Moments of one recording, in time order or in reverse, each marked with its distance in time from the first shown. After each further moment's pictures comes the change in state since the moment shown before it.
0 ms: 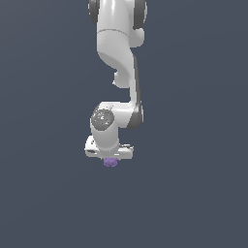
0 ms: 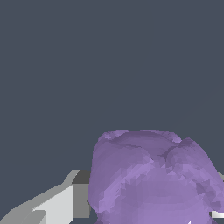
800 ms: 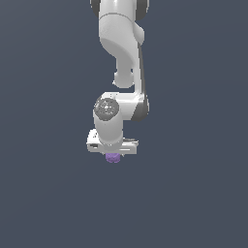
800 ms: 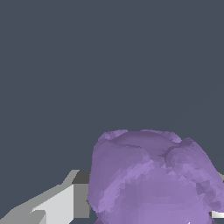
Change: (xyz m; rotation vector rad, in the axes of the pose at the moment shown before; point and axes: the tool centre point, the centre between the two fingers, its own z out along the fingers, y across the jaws) arm -0.005 -0.016 -0.040 0.000 -0.001 0.000
